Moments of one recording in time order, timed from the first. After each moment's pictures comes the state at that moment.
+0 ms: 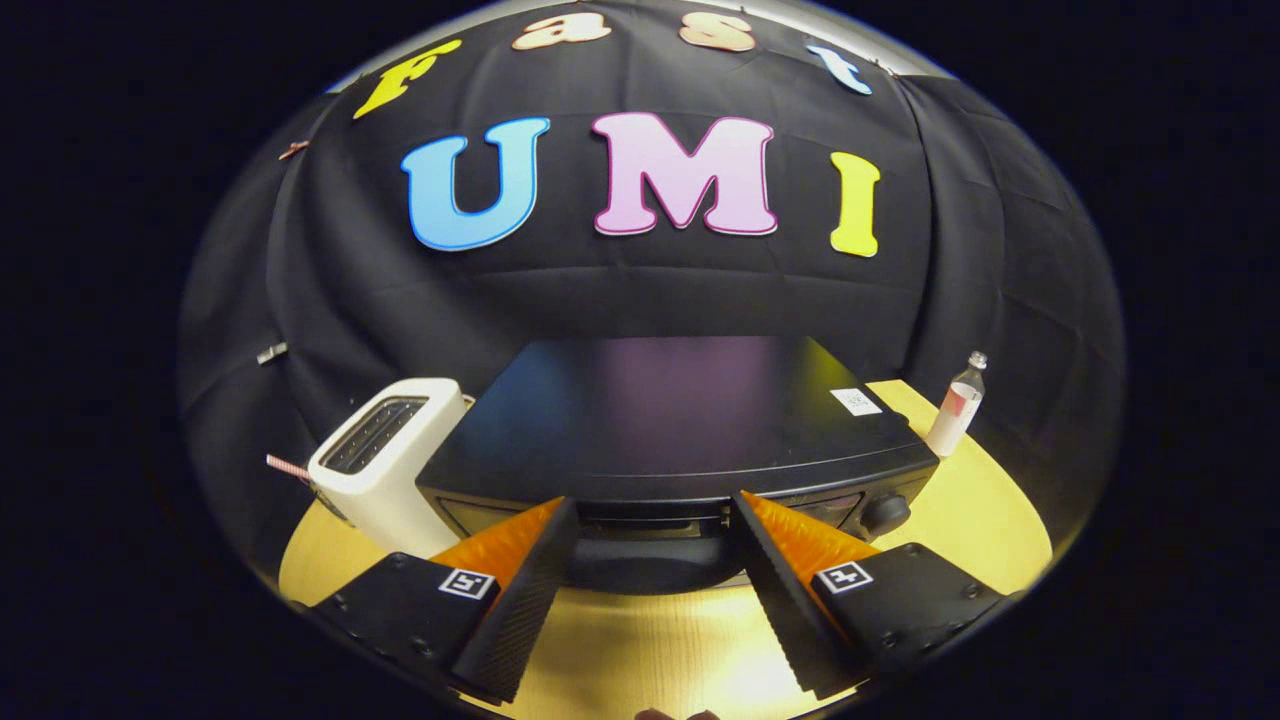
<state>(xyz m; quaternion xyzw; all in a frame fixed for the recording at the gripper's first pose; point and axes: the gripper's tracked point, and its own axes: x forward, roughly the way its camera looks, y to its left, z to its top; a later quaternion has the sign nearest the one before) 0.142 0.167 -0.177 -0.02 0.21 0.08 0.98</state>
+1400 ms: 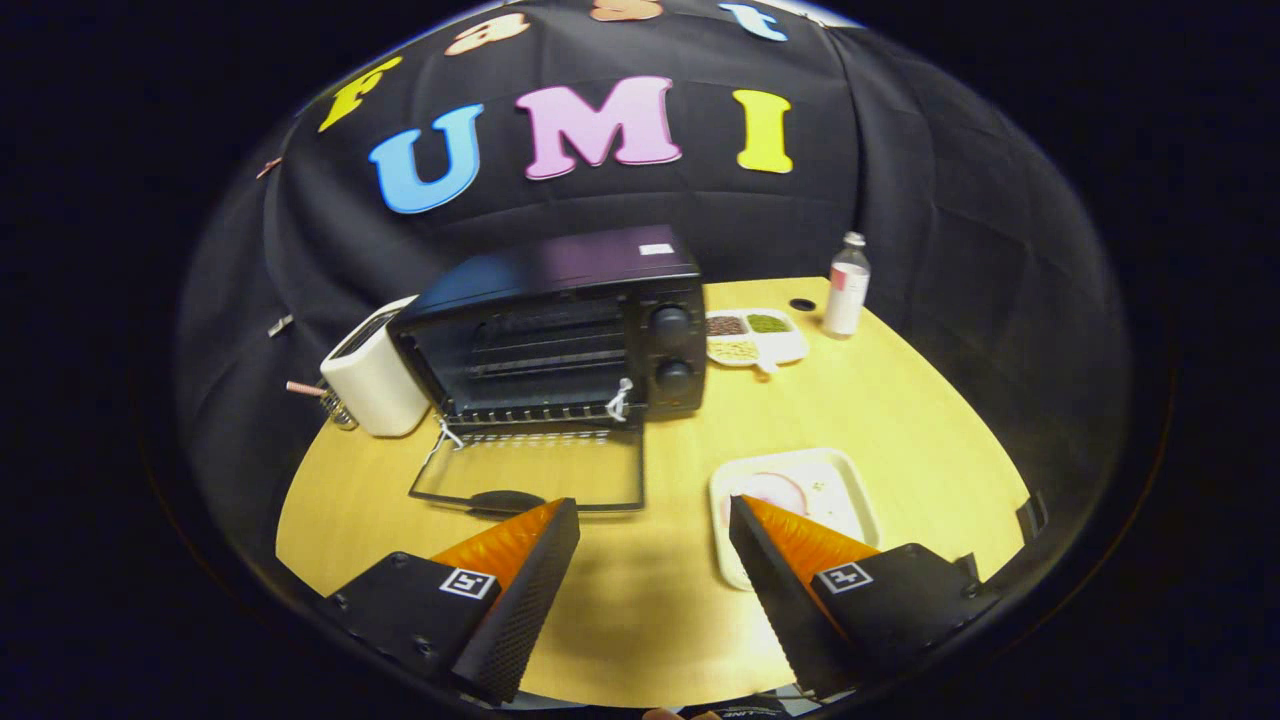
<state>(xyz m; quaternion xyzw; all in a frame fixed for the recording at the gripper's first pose) -0.007 -0.034 -0.216 0.04 0.31 0.05 0.95</state>
